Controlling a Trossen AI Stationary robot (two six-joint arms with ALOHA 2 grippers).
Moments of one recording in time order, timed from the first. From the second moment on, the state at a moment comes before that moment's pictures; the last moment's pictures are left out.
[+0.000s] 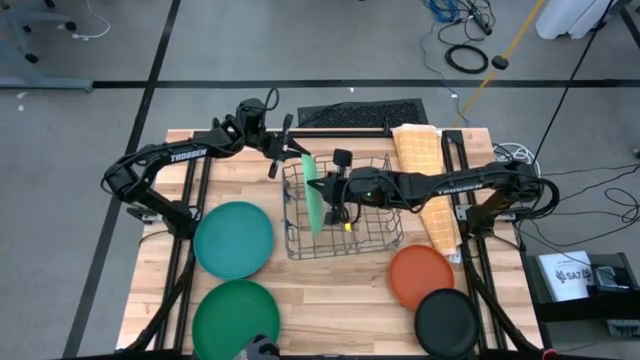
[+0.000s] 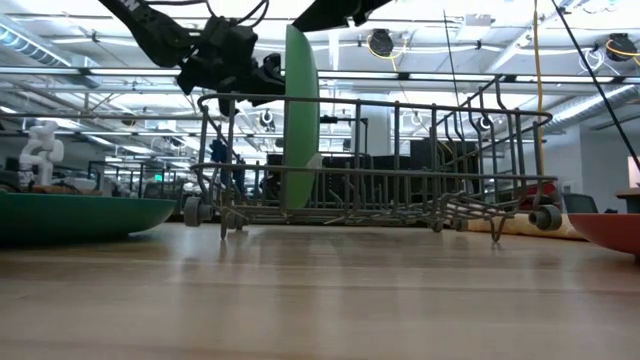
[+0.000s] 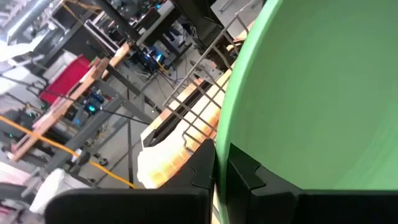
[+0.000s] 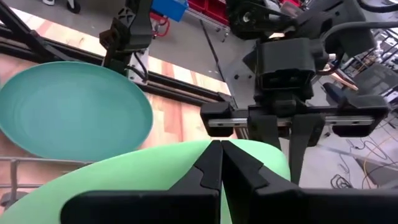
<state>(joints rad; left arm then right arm) 0.70 1.48 0.93 0.18 0.90 1.04 0.03 1.61 1.29 0.03 0.37 -0.37</state>
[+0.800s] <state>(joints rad) 0.70 1.46 0.93 0.15 0.90 0.81 0.02 1.61 1.29 0.03 0.36 -0.39</state>
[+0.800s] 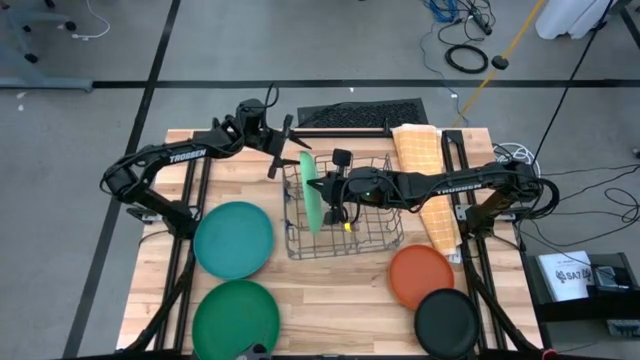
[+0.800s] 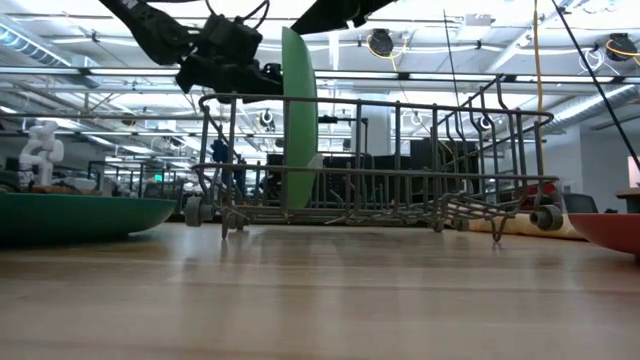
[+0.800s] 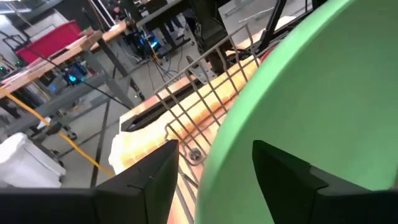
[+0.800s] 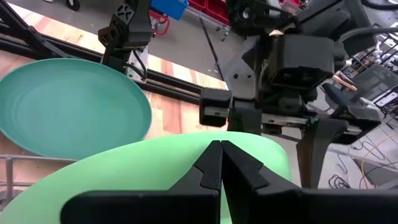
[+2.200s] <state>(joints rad) 0.10 0.96 0.99 -0.74 0.12 -0.27 0.04 1.40 1.29 -0.14 0.36 -0.59</state>
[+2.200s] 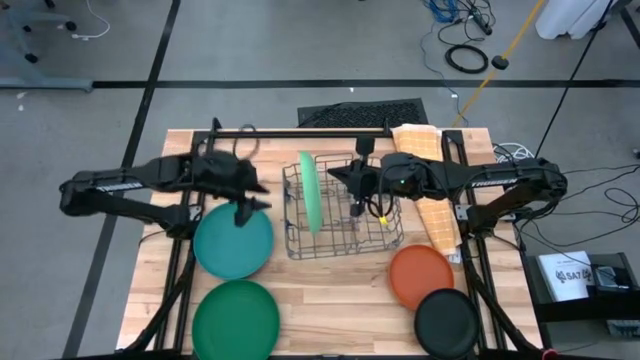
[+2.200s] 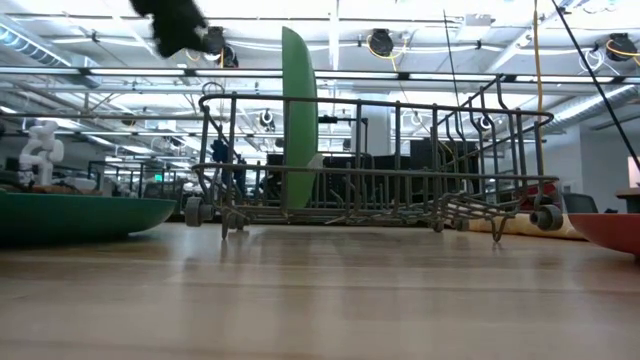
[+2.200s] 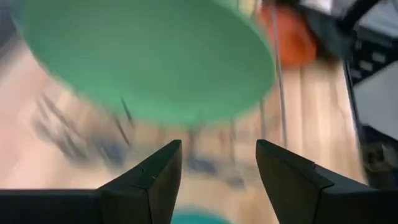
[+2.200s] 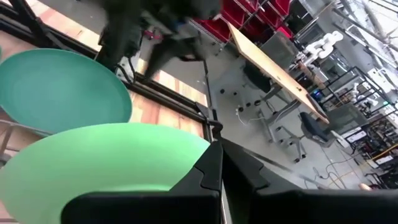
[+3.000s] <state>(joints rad) -0.35 1.45 0.98 -0.93 0.04 -0.97 0.13 1.40 1.29 -0.19 0.36 -0.58</state>
